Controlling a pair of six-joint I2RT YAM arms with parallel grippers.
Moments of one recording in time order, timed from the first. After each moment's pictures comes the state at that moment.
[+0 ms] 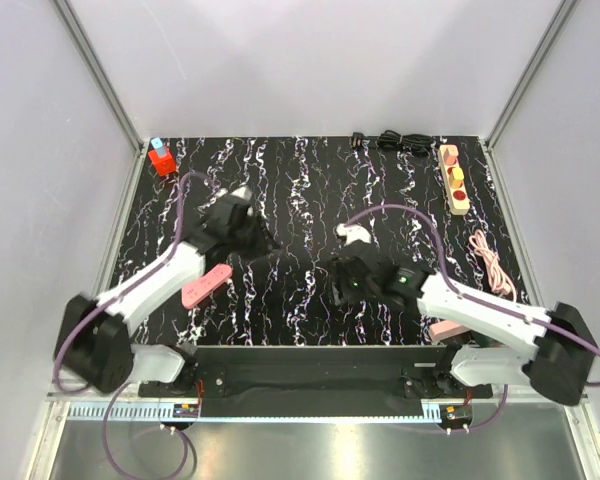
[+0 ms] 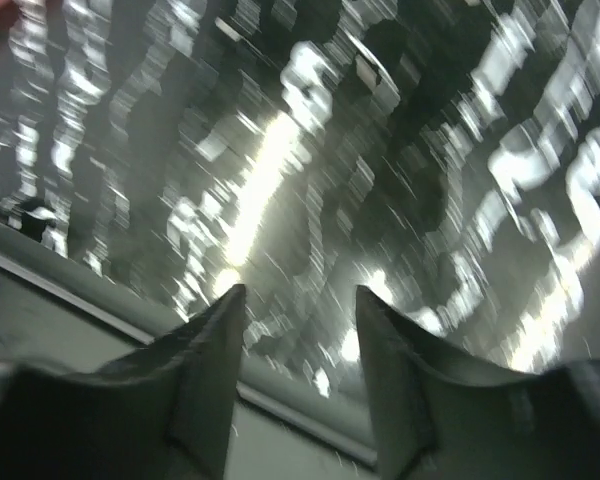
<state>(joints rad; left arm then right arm) -0.49 1.26 0.88 -0.42 0.11 -0.78 0.95 1.24 0.87 -0.46 0.17 0.58</state>
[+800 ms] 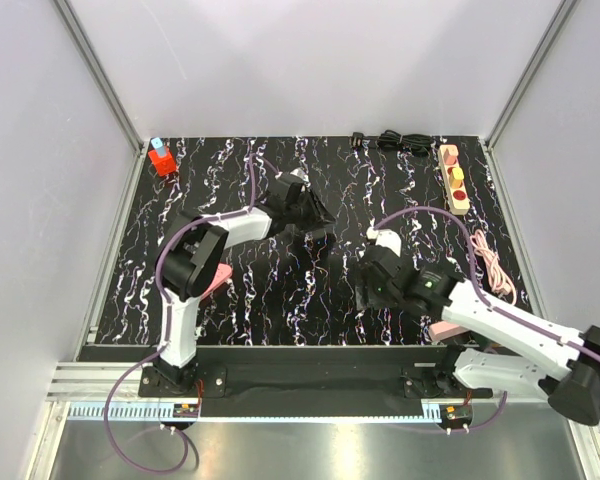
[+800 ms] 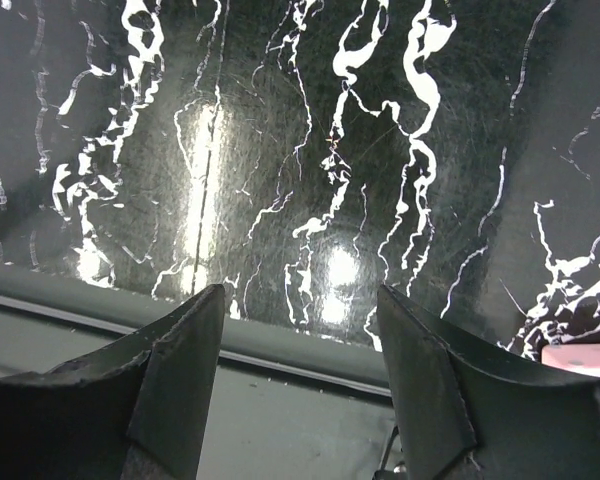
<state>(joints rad) -0.57 2.05 1.32 0.08 0.27 -0.94 0.92 1.07 0.86 -0.80 0.30 0.69</state>
